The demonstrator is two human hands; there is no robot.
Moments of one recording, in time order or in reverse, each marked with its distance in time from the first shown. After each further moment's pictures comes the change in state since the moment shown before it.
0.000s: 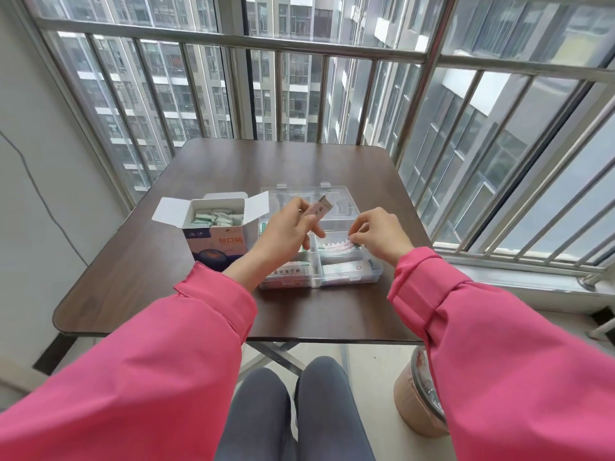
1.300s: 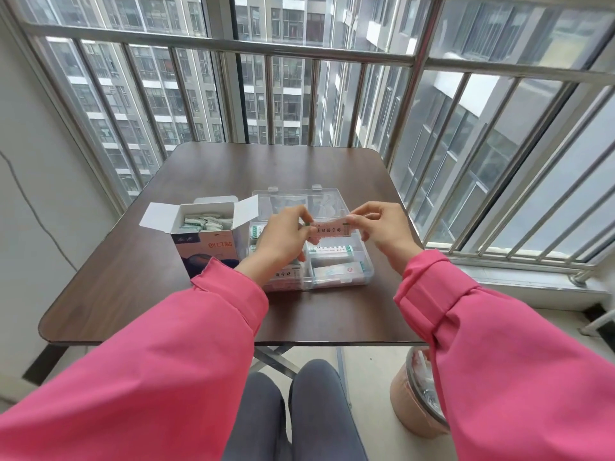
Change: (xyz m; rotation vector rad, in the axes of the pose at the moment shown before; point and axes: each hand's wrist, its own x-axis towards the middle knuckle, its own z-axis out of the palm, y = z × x) left_hand 0.011 0.003 0.012 0.273 0.027 -0.103; right_hand -0.004 0.008 -0.011 0.583 0.171 0.017
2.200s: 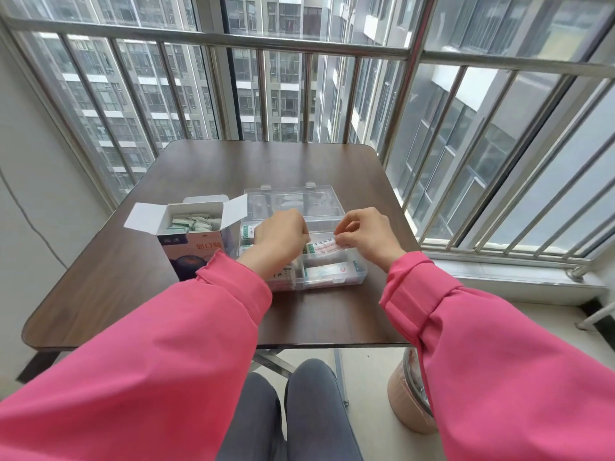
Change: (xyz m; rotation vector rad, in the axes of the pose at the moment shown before) left_hand 0.012 0.013 0.010 0.458 -0.060 -0.068; right_hand -0.002 0.005 0.006 -0.336 -0.135 -0.064
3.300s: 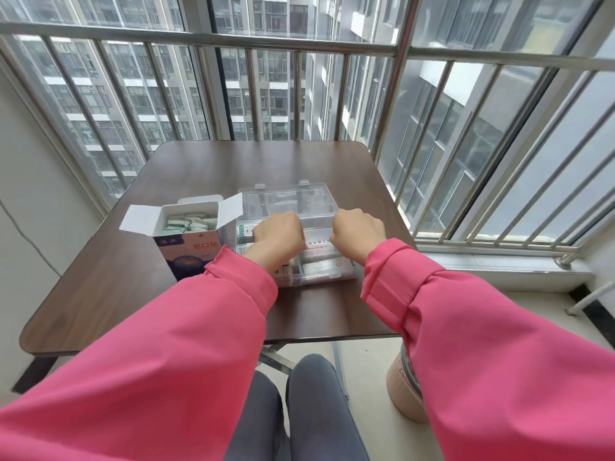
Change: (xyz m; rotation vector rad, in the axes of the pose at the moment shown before) left_hand 0.007 -0.002 0.008 0.083 -0.072 -0.052; right_hand -0.012 -0.034 0.007 -0.691 -0.071 0.053
